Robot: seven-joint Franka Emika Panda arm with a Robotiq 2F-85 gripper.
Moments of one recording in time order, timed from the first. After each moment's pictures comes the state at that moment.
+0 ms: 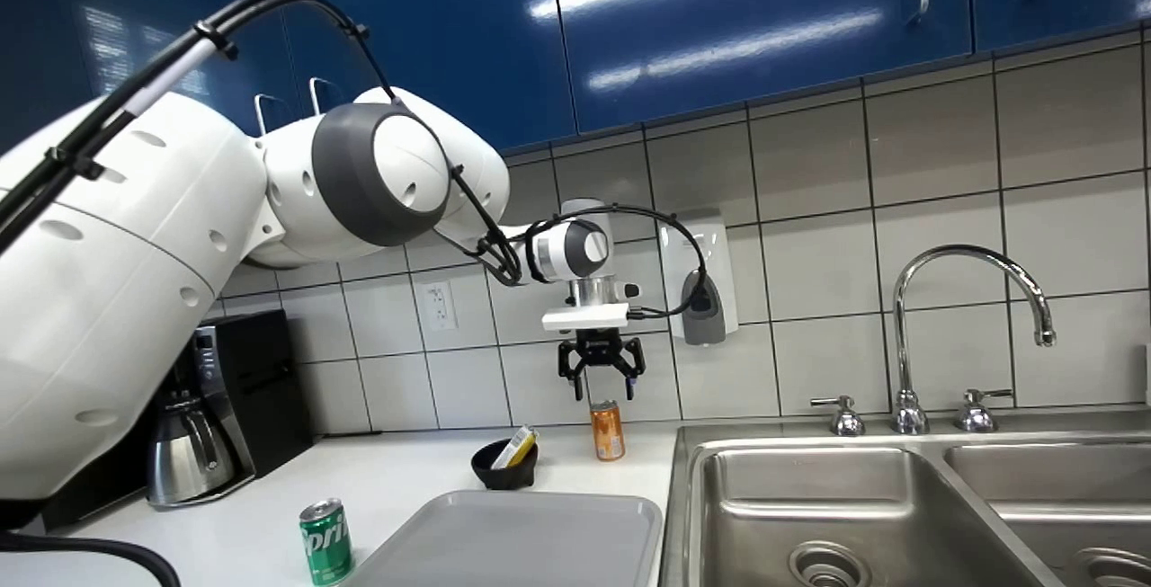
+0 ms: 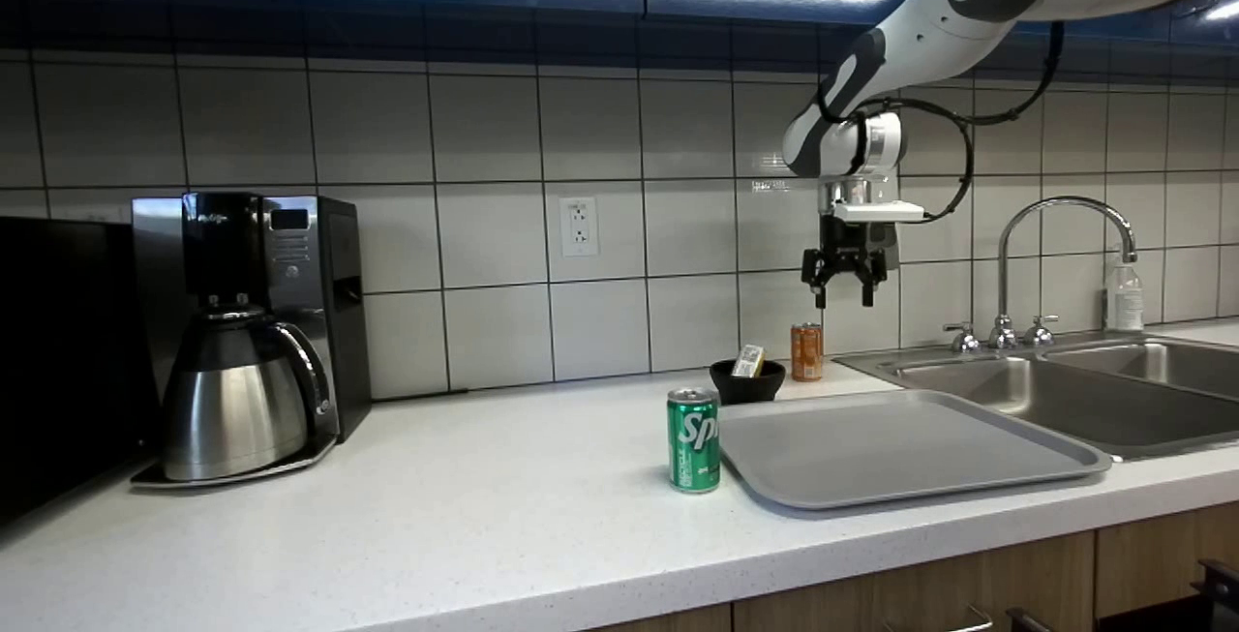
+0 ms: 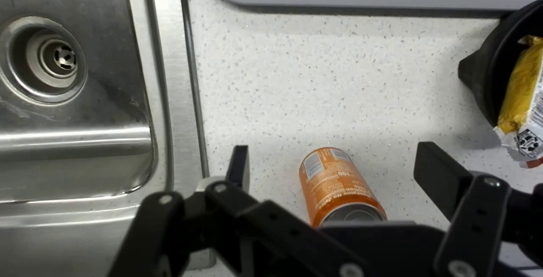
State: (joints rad) arm -0.17 0.73 -0.06 -1.27 0.06 1.97 -0.24
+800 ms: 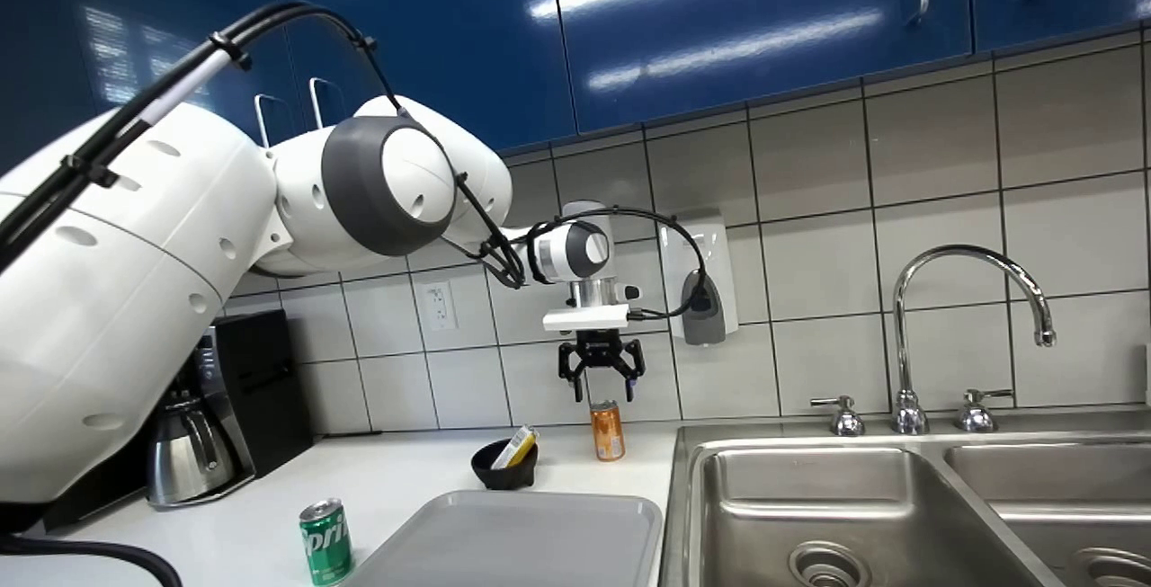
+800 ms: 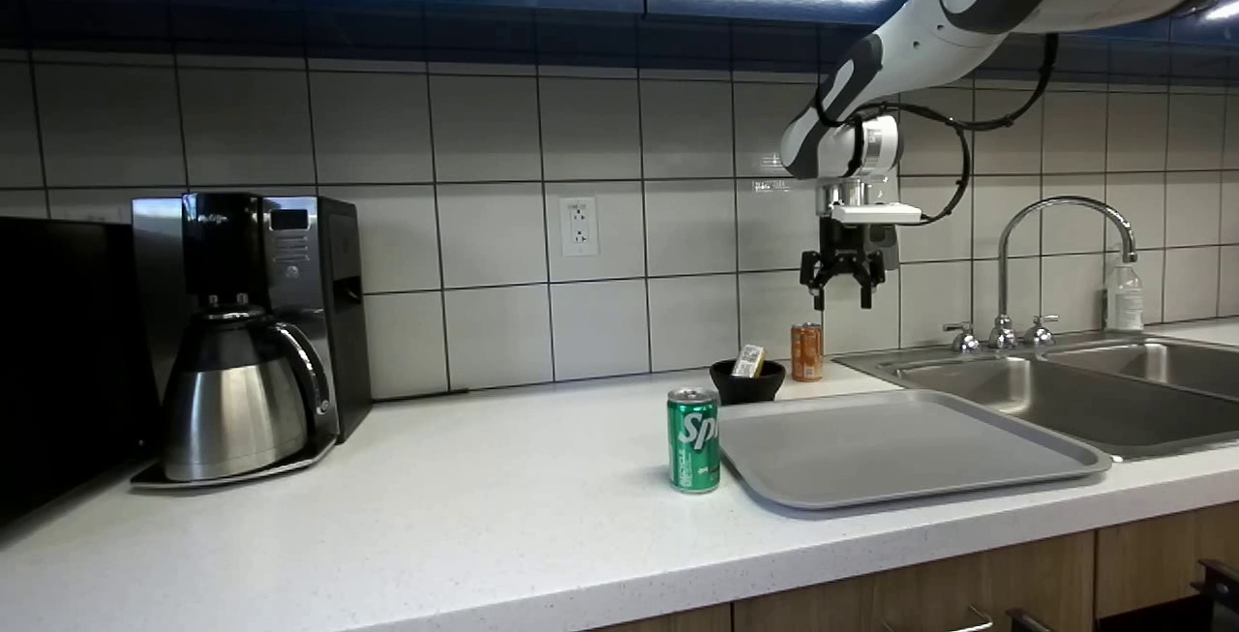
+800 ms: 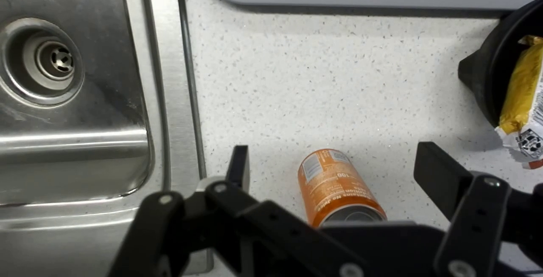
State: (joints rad) arm -0.17 0.76 -0.06 -1.23 0.06 1.94 -0.24
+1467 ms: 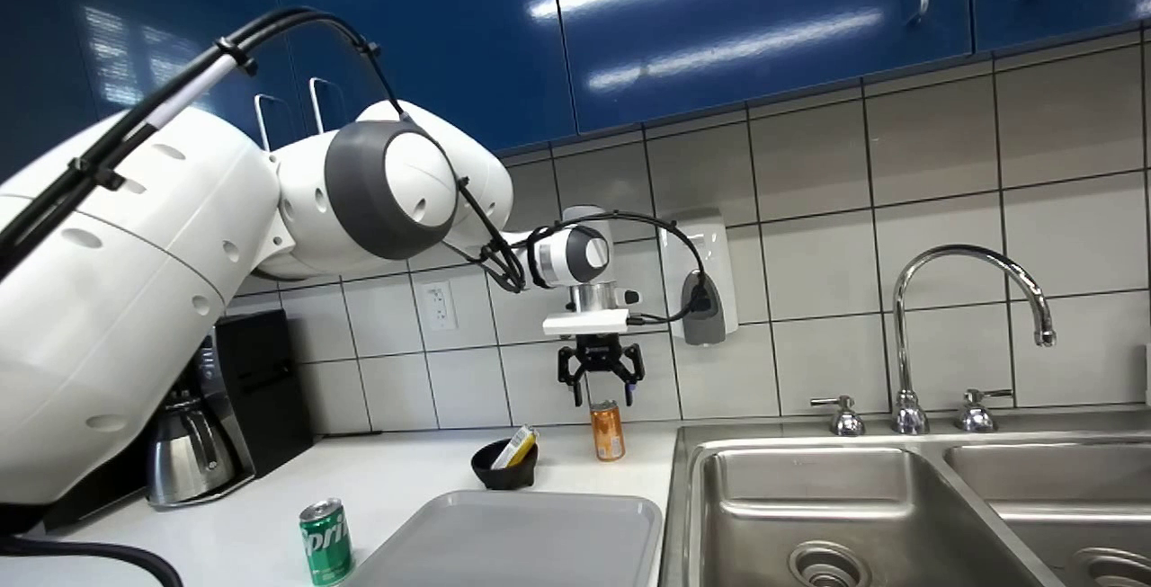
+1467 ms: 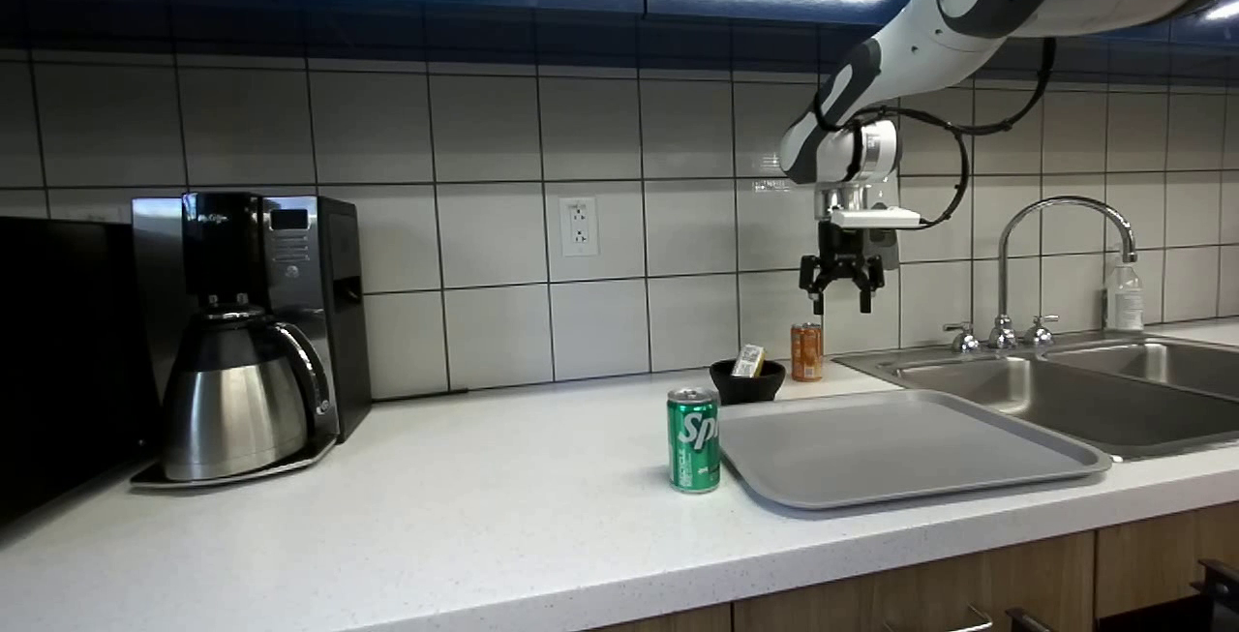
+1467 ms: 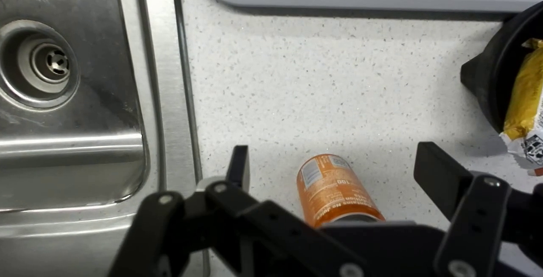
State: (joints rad) arm -0.17 0.77 -0.06 -1.23 0.06 1.94 -0.24
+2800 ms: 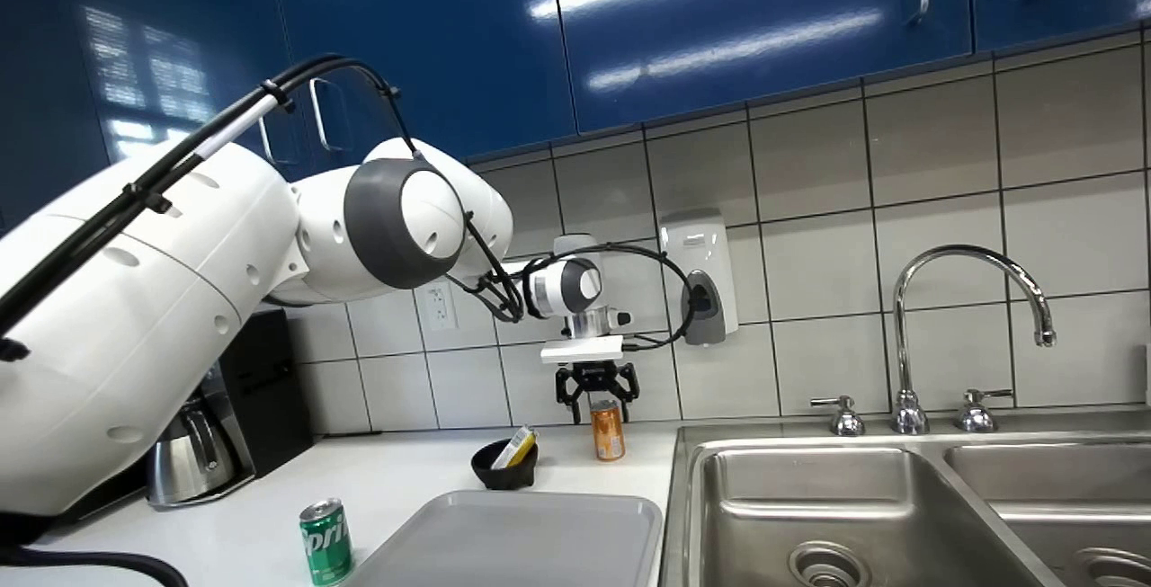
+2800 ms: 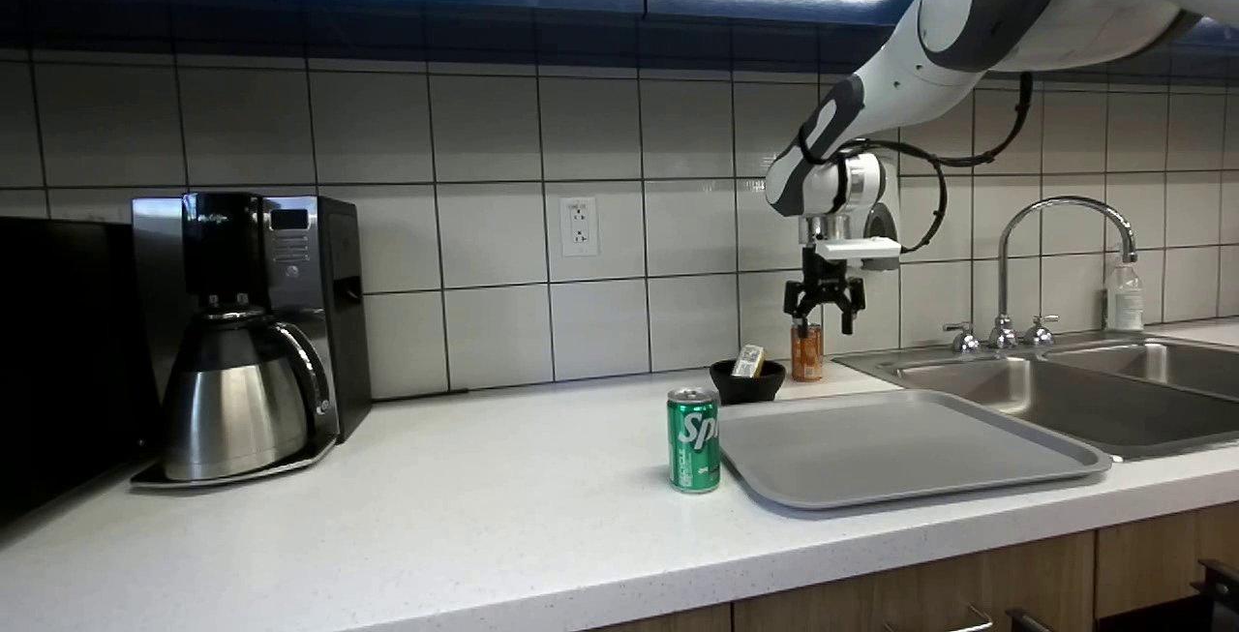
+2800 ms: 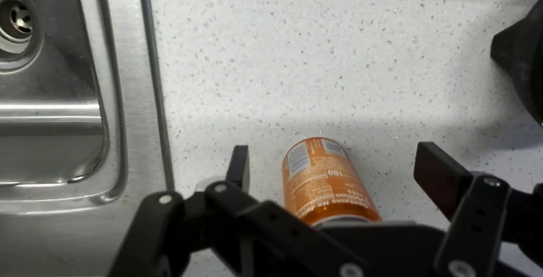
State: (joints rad) arm -0.13 0.85 -0.06 -1.21 0.04 2.07 -0.24
